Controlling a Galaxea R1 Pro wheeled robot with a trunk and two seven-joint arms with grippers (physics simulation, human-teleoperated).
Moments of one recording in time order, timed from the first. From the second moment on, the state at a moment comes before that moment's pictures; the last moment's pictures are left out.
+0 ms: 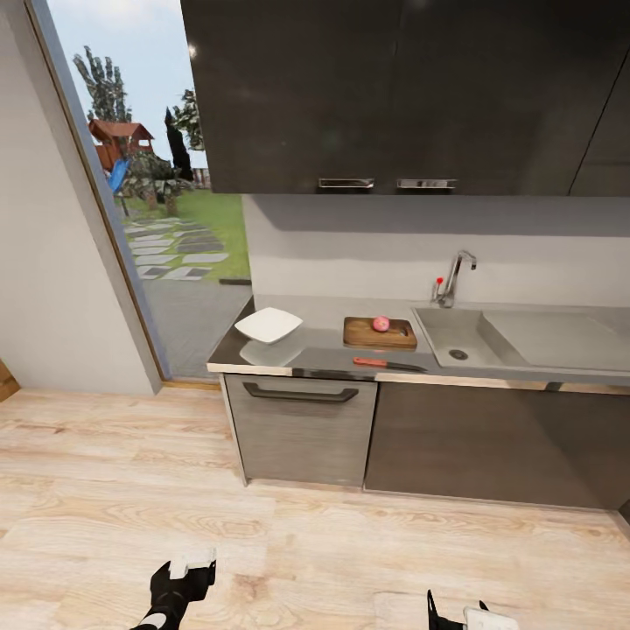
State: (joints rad) left arm -0.57 0.01 -0.40 0.08 0.42 -0.46 0.10; right arm -0.19 0.00 -0.12 -0.37 0.01 -0.64 -0.09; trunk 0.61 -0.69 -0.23
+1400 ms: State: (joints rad) left arm -0.57 0.01 -0.40 0.08 0.42 -0.46 0.10; right arm -0.19 0.00 -0.12 -0.37 0.01 -0.63 -0.09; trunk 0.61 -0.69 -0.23
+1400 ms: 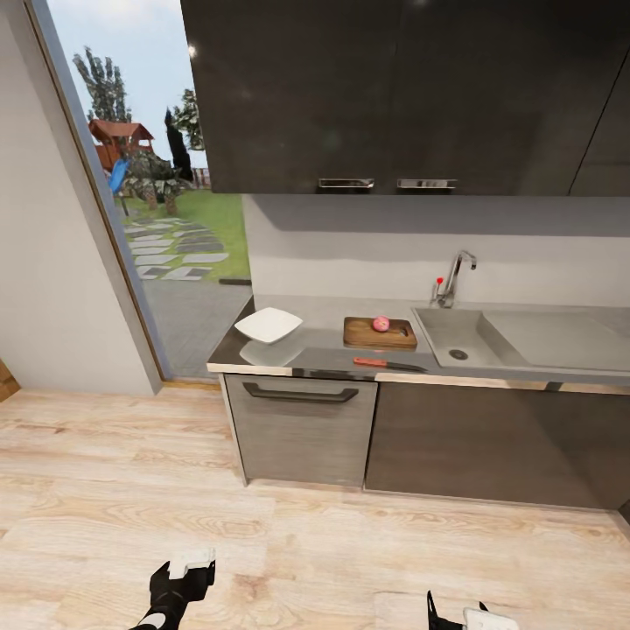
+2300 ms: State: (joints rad) left arm -0.57 0.01 -0.40 0.08 0.42 -0.46 0.10; right arm -0.19 0.00 -0.12 -0.37 0.01 -0.63 -0.09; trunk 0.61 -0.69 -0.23
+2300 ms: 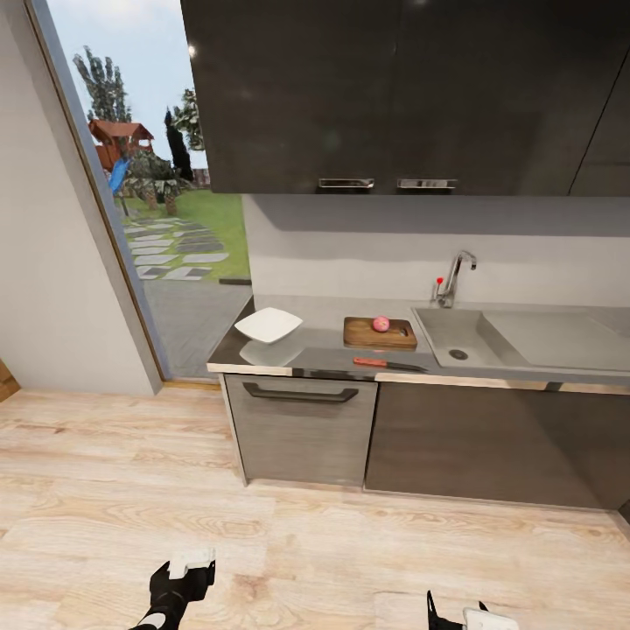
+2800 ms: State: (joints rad) left arm -0.57 0.01 -0.40 0.08 0.42 -0.46 0.10; right arm -0.19 0.01 -0.11 -0.37 0.01 -0.63 -0.09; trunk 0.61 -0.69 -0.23
